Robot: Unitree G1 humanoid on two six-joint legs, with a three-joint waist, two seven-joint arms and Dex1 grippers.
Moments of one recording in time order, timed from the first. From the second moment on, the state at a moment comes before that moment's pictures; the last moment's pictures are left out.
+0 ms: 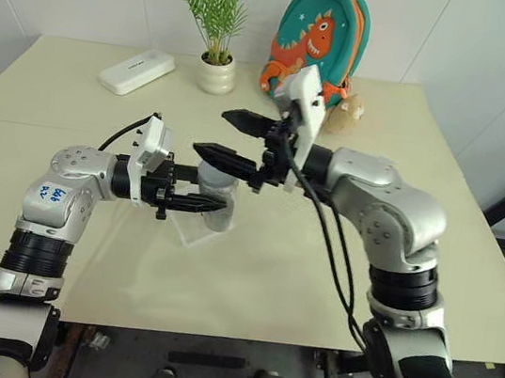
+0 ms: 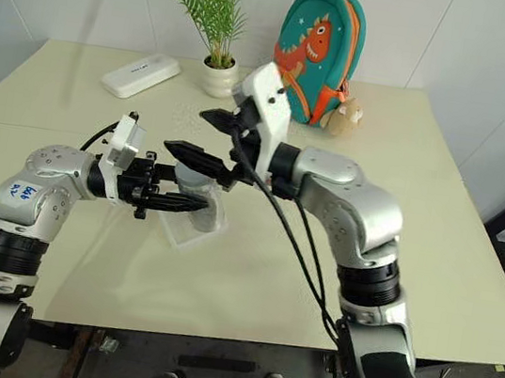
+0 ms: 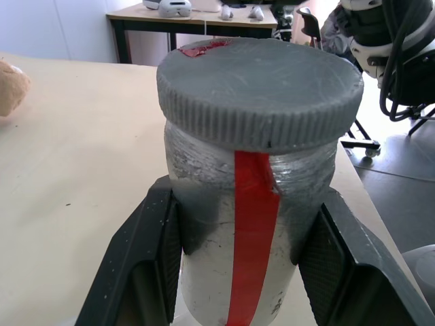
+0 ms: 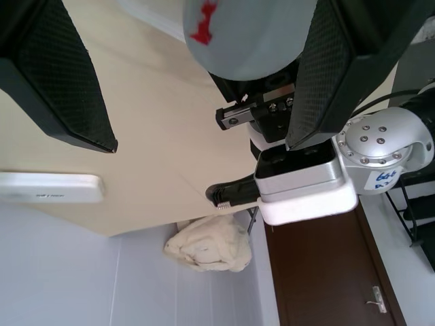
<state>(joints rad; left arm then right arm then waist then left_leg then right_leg) -0.72 0.63 0.03 0.13 -0.49 0.38 -1.27 -1.00 -0.21 0.14 -0.13 0.55 0.82 0.64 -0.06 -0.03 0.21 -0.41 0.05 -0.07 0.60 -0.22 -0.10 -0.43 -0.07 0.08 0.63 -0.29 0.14</state>
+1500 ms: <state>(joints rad) -0.73 0.63 0.03 0.16 -0.48 0.37 -1.25 -0.91 -0.39 0.15 -0.27 0.56 0.90 0.70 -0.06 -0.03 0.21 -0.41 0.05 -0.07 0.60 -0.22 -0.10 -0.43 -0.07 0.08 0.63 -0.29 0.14</state>
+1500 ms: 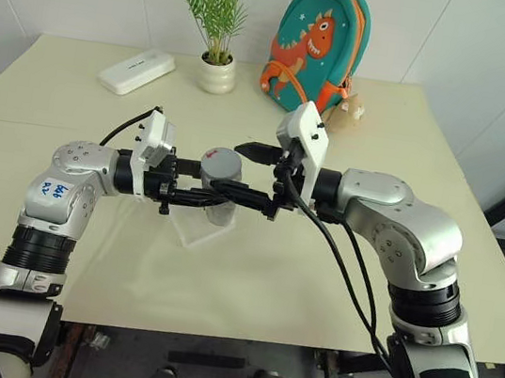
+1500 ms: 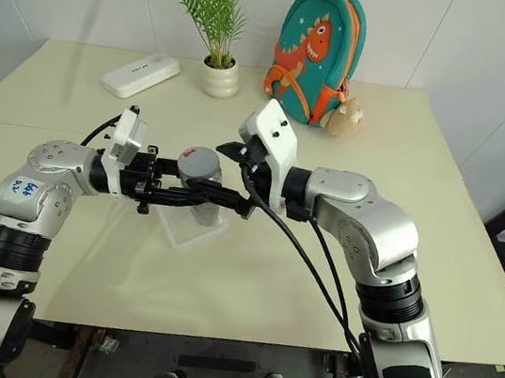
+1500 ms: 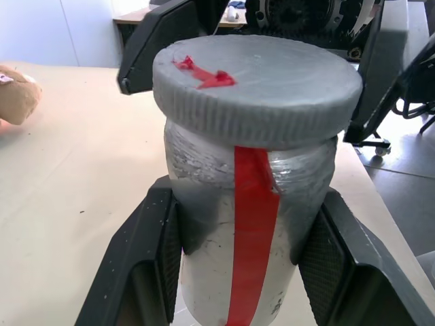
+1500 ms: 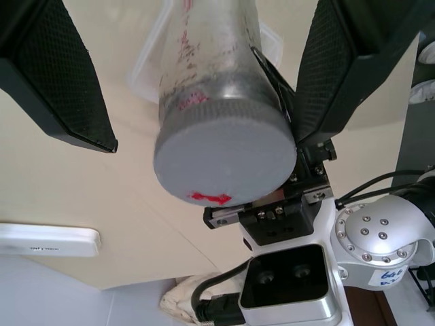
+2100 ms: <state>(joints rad) -0.73 0.63 0.03 0.17 -0.48 0.36 -1.27 -0.87 -0.53 0.11 -0.37 0.63 0.96 0.74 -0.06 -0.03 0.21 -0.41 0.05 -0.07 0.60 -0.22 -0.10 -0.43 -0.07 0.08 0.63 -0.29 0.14</state>
